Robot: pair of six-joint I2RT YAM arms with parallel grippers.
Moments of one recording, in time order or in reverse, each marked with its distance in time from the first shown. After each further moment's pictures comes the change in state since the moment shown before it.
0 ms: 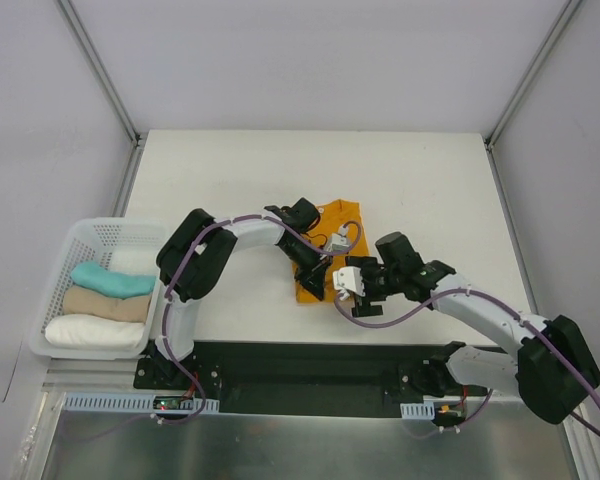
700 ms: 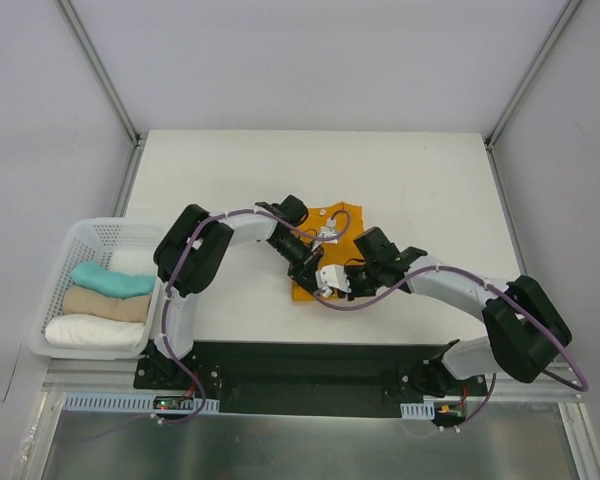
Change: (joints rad) left arm 0.068 0.020 -0.003 -0.033 0.095 -0.044; right arm 0.063 0.252 0.075 0.030 0.095 -0.064
